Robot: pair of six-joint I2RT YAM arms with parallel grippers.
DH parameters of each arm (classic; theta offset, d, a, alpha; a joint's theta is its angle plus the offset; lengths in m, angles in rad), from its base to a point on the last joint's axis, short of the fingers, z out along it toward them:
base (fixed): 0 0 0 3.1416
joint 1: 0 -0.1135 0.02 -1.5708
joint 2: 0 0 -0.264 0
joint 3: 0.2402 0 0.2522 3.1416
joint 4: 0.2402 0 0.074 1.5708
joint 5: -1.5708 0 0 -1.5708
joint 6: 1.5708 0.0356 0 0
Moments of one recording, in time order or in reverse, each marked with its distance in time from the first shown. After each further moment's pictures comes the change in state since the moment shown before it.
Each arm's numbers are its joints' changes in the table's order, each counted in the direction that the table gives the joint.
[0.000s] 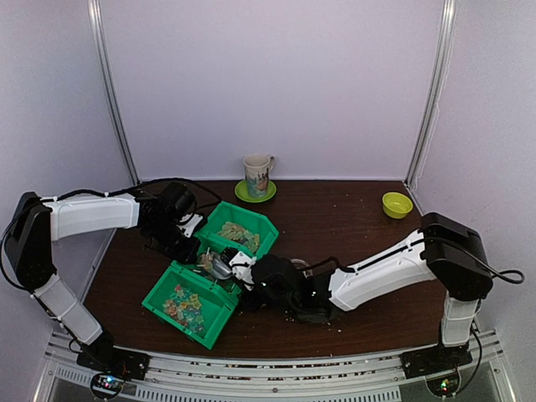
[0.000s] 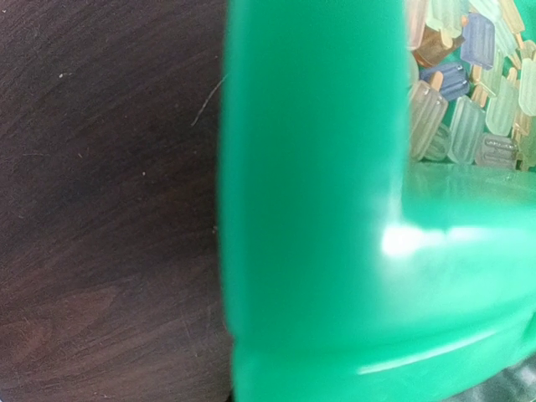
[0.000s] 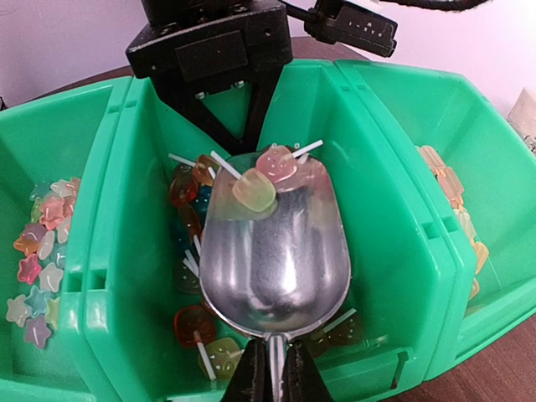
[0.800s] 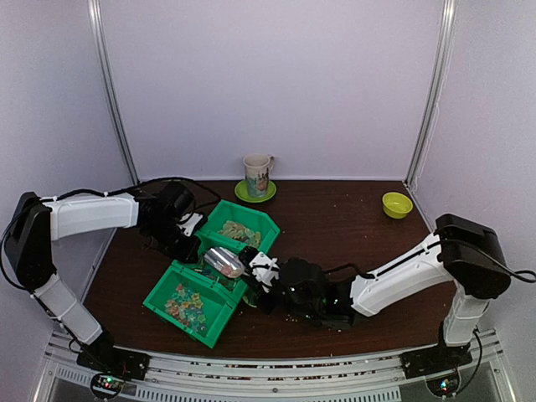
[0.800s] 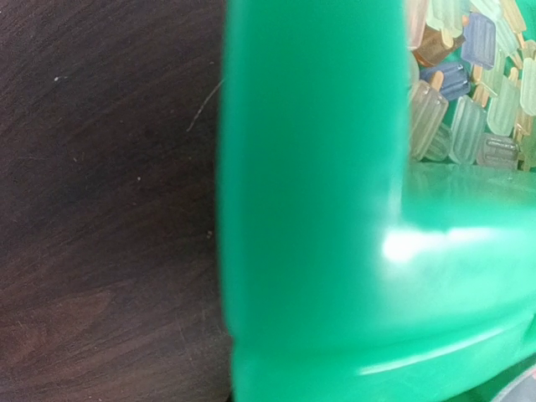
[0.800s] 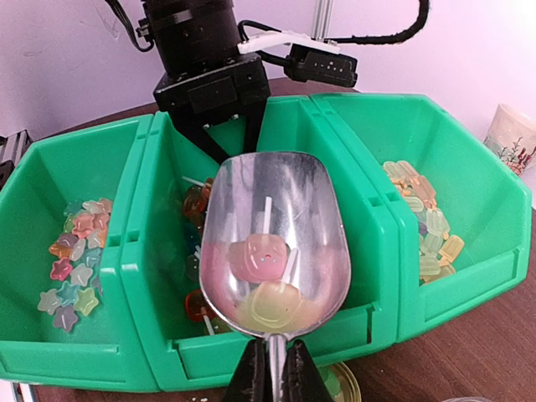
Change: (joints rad) left arm -0.010 0.000 0.000 -0.010 -0.034 -0.004; right arm 0.001 0.108 -0.209 -0.245 0.021 -0.006
